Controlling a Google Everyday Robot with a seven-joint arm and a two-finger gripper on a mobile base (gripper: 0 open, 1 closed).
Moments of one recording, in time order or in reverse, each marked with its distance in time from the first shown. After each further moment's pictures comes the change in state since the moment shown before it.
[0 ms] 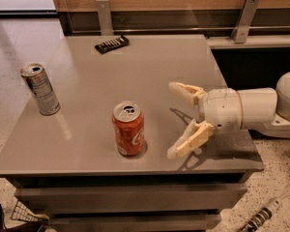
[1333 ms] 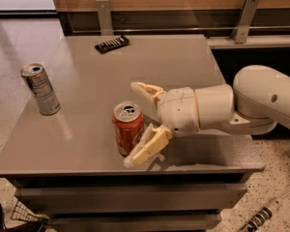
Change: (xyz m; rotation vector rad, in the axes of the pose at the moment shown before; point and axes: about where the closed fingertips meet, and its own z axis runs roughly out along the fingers) arm -0.027 0.027 0.081 -0.048 0.036 -0.098
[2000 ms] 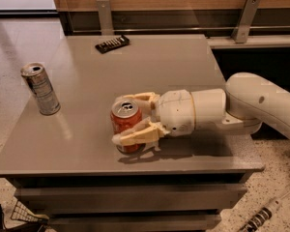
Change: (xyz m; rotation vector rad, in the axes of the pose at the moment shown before) arm 0.005 -0.006 0.010 -0.062 -0.125 0.002
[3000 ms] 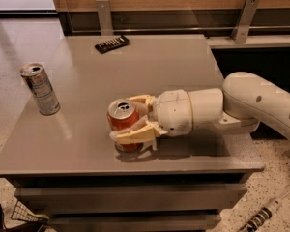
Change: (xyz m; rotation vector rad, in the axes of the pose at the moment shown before) arm -0.004 0.003 0.005 -0.012 0.001 -0.007
